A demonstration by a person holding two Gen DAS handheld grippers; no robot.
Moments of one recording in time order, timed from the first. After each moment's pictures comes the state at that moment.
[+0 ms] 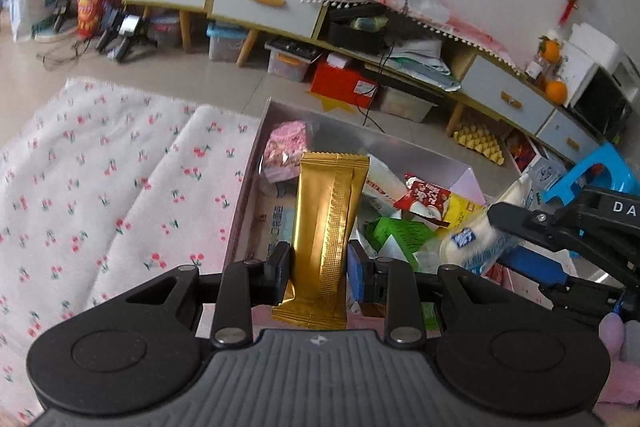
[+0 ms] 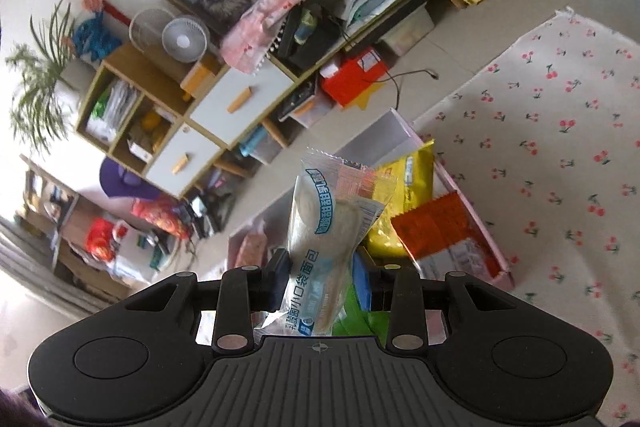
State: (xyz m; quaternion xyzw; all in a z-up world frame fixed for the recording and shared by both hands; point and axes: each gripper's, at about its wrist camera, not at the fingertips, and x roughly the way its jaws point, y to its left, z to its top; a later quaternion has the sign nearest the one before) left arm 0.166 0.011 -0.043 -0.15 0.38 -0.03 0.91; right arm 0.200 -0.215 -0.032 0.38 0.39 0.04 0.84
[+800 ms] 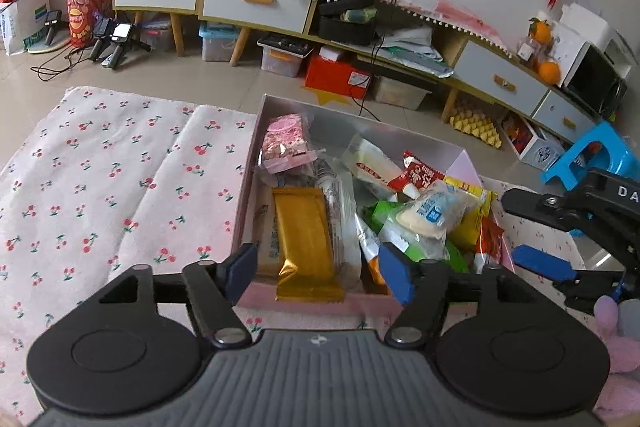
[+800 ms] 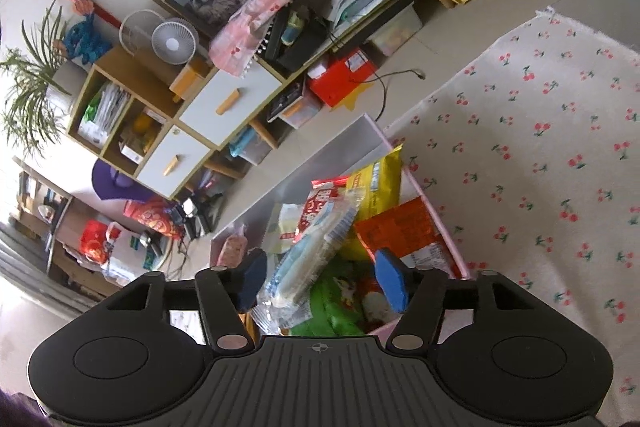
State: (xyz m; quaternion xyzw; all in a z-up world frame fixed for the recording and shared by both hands) left arm 0.152 0.012 -0.033 -0.11 0.40 -0.05 0.91; right arm 0.191 -0.236 -0.034 0.36 0.40 0.03 0.84
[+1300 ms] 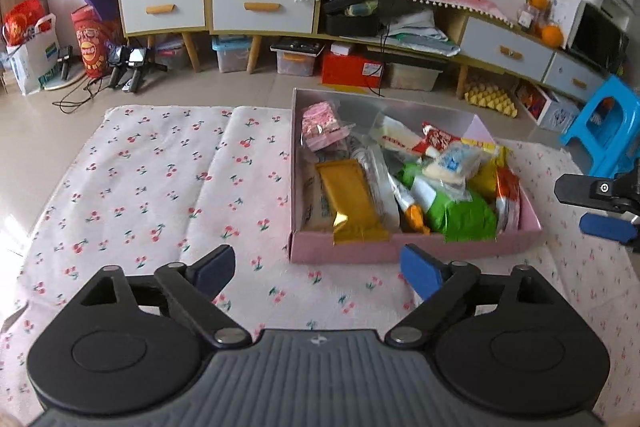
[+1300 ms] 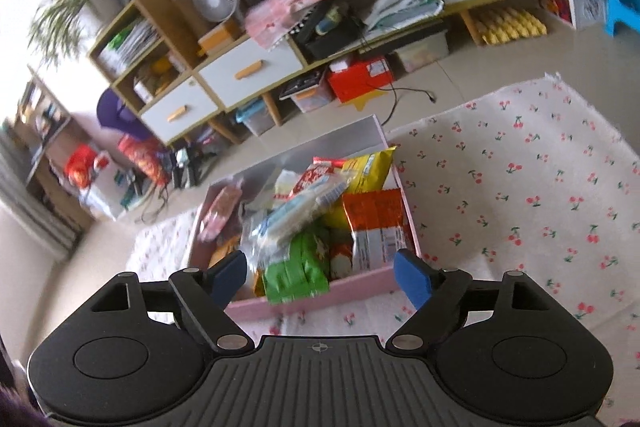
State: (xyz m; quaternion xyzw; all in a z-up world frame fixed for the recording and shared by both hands) left arm 0.113 0.017 -0.023 -0.03 0.40 -0.03 0.92; right arm 0.146 -0.230 -0.001 0.22 0.41 0.08 0.88
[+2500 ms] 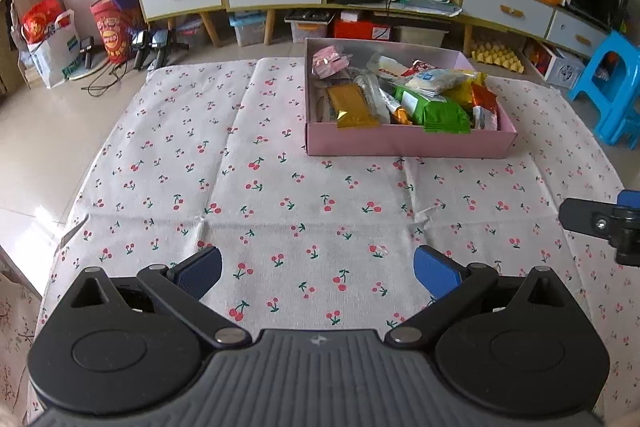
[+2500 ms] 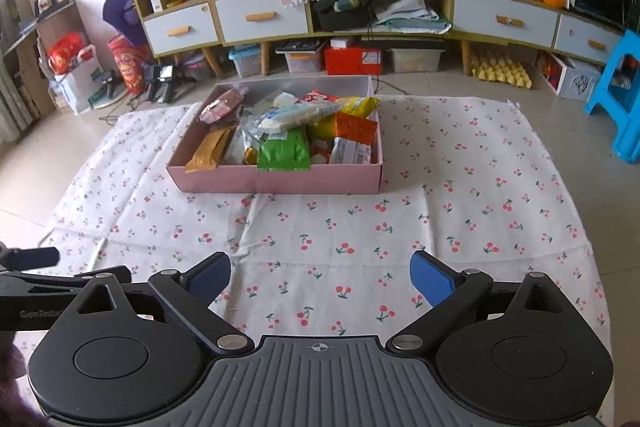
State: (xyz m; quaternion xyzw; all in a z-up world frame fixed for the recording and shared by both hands) left arm 0.029 0.002 -0.017 0.01 0.43 0.00 0.90; right arm 0.041 -0.190 0.021 0.03 0.44 0.06 0.90
